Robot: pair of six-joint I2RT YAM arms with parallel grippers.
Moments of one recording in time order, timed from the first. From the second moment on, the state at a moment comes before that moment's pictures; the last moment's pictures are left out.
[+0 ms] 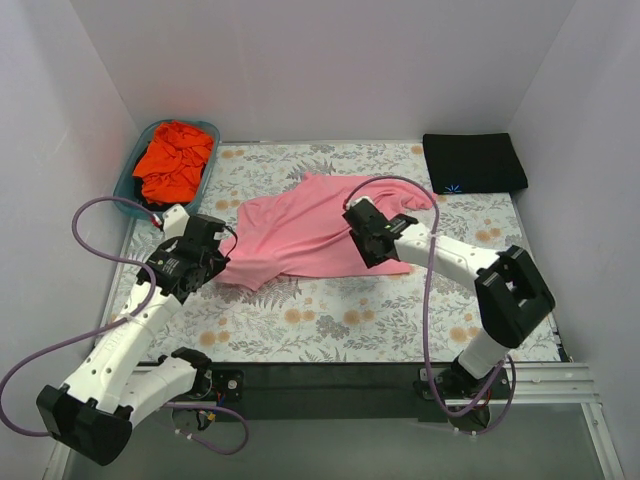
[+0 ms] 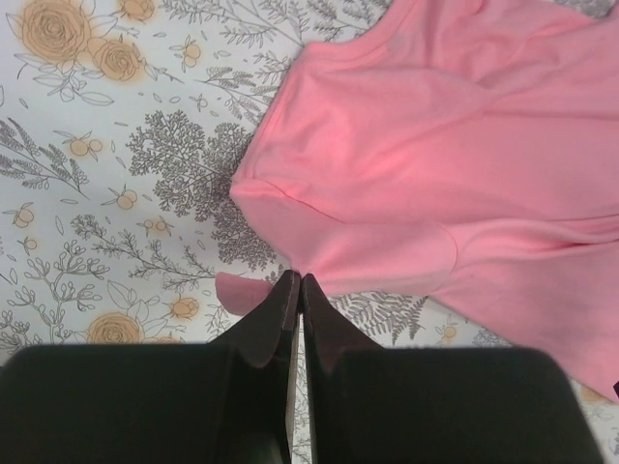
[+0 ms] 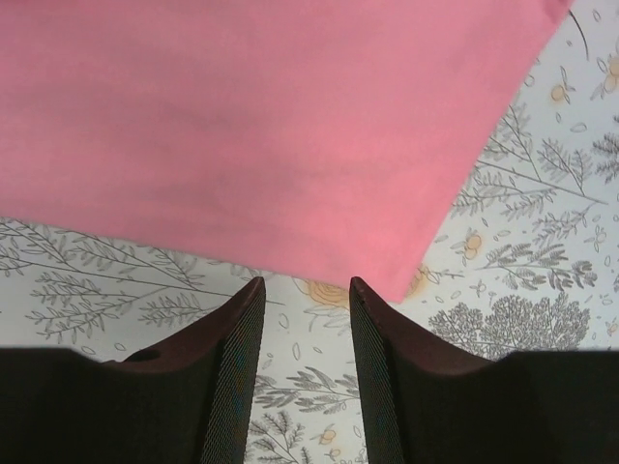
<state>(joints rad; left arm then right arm) -0.41 0.95 0.93 -0.92 -0.48 -0.94 0.78 1.67 1.16 -0.63 0.39 0.17</state>
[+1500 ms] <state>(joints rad) -0.41 1.06 1.02 -0.78 -0.35 -0.85 0.19 1.47 1.23 -0.58 0.38 0.26</state>
